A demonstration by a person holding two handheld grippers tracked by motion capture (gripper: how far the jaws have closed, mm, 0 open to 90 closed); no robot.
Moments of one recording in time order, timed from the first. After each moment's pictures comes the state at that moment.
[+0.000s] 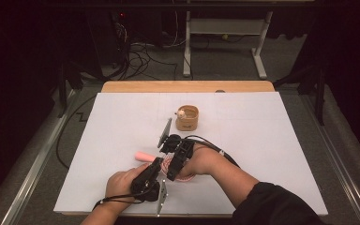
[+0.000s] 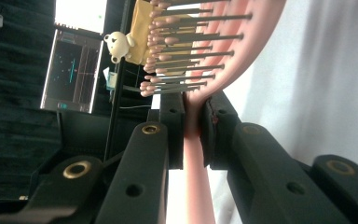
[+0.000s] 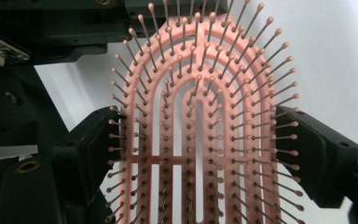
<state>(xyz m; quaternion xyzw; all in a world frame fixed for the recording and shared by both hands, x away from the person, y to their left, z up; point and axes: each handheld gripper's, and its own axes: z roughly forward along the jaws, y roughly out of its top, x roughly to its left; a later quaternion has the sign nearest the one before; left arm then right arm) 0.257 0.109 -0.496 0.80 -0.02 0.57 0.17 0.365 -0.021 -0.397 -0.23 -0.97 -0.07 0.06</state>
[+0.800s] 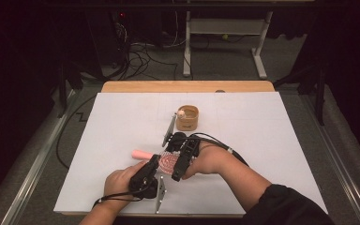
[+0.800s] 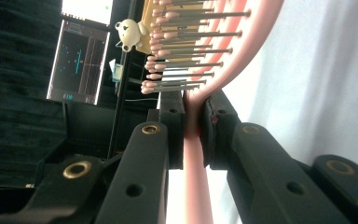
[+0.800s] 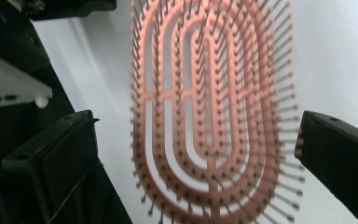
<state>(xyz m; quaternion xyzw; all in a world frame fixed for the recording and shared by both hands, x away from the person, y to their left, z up) 0.262 0.113 -0.492 0.80 0.00 0.58 0.16 0.358 -0.036 -0.374 -0.21 -0.97 -0.07 0.04</state>
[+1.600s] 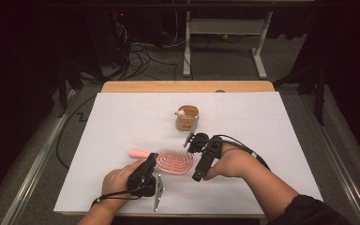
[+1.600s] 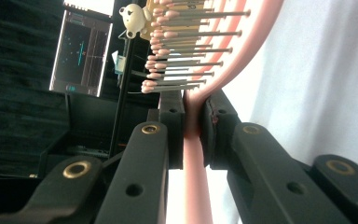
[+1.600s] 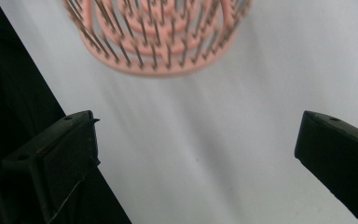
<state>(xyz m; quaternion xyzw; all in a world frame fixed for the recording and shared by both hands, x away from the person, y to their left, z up) 0.265 0.117 -0.492 0.80 0.02 0.59 0.15 0.351 -0.090 -0.371 -0.24 -0.97 -0.06 0.01</state>
